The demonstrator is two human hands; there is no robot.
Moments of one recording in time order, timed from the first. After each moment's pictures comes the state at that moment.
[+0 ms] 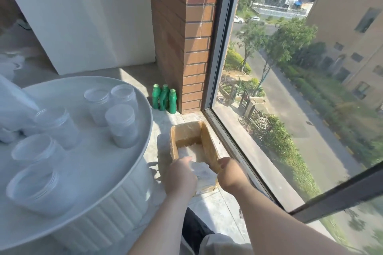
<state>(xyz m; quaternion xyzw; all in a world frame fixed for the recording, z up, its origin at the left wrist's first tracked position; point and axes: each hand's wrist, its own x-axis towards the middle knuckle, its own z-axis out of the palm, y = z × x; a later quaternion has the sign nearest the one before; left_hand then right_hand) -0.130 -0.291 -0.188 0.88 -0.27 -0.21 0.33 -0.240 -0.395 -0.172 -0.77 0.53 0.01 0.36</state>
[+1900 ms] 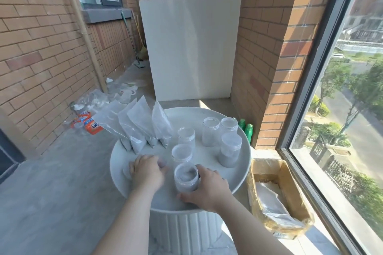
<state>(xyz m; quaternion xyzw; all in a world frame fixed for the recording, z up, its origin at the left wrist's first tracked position) 0.054 -0.021 -0.076 0.98 -0.13 0.03 0.15 -0.078 -0.161 -0.067 -0.93 0.20 0.01 0.32</state>
